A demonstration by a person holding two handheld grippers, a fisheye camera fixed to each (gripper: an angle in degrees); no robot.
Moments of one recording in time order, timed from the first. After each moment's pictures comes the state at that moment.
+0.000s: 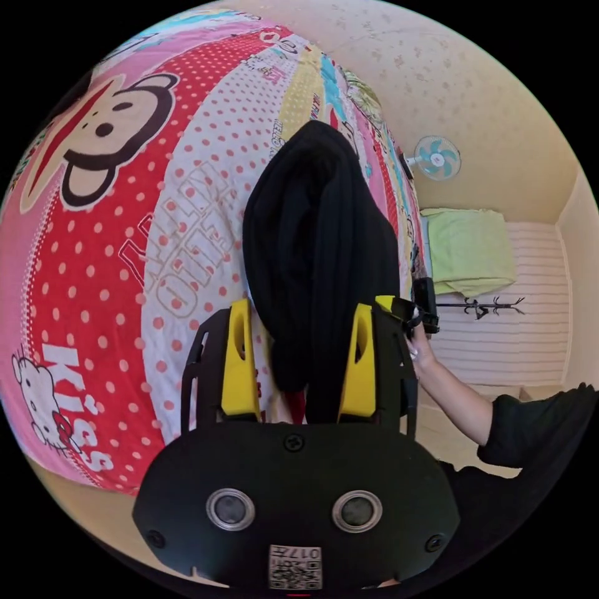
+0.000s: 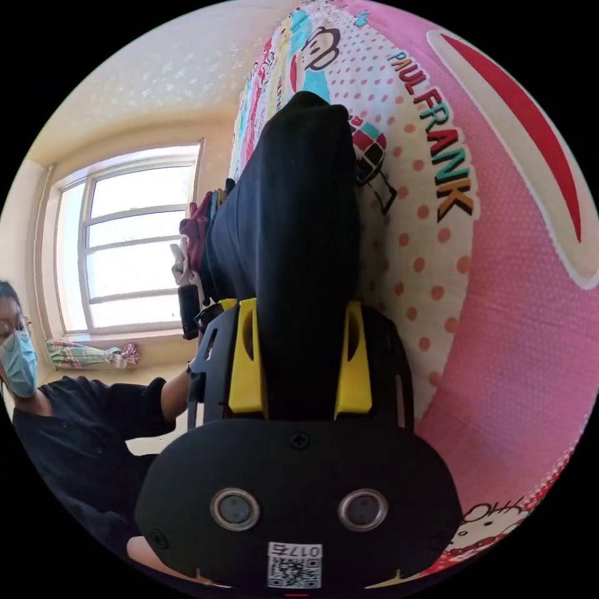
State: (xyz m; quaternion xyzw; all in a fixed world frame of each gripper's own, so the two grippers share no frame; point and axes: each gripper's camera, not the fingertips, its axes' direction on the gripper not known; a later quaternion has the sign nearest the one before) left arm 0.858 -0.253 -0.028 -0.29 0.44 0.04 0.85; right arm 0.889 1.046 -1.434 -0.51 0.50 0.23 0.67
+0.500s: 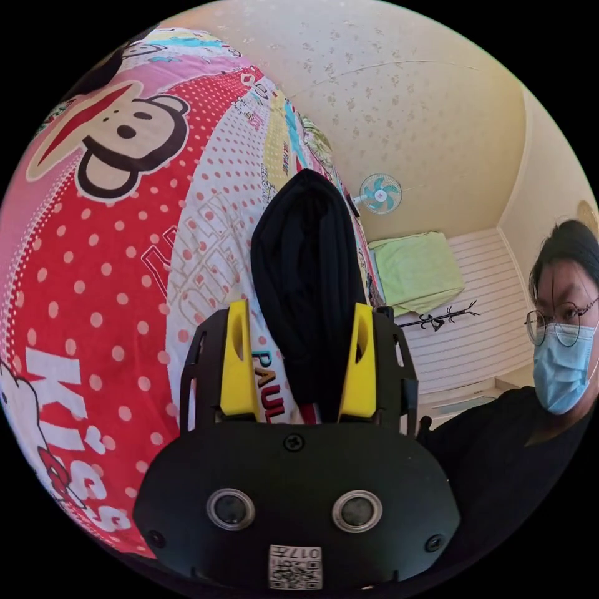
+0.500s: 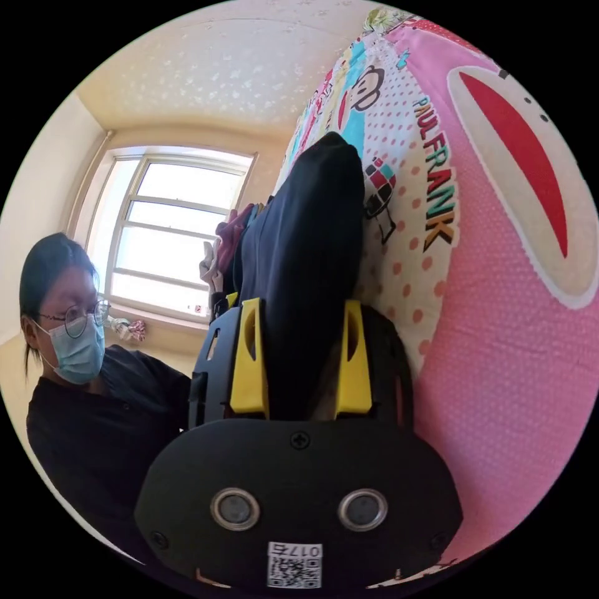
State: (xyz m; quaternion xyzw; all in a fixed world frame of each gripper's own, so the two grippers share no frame) left arm 0.760 -0.247 0.076 -0.17 0.56 -0.01 0.81; right arm 0.818 1.008 -1.471 -0.50 0.42 0.13 0.75
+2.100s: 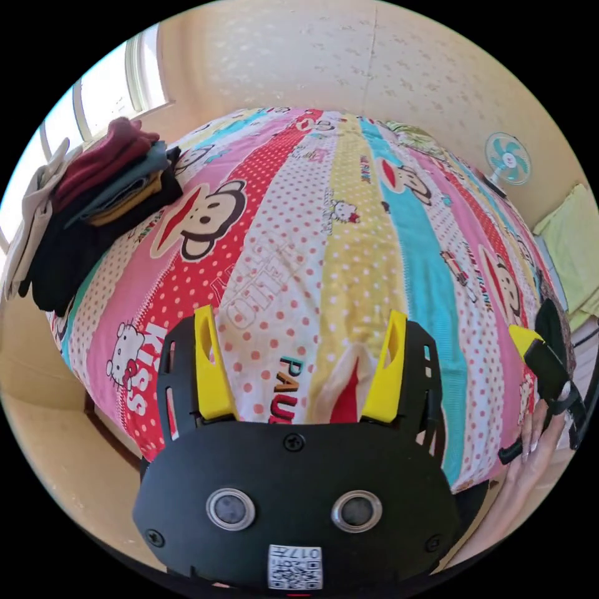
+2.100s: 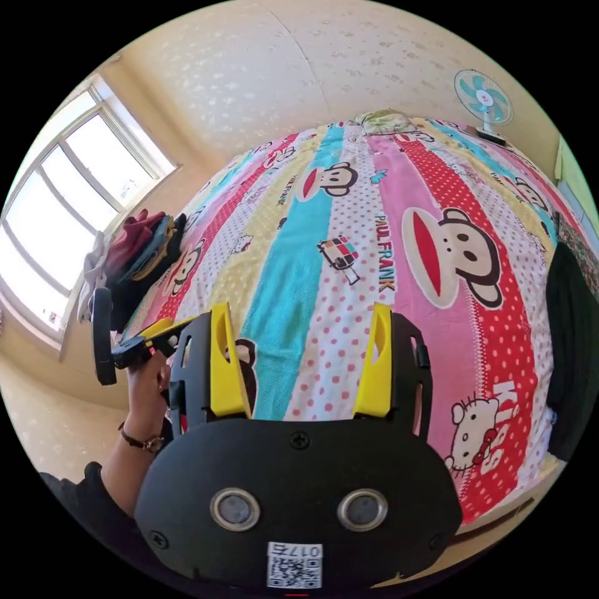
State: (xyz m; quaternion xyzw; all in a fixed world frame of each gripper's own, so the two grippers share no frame) left arm 0.865 -0.139 0.117 -0.10 0.10 0.06 0.99; right arm 0.714 1.158 -1.417 -0.44 0.65 -0.17 0.59
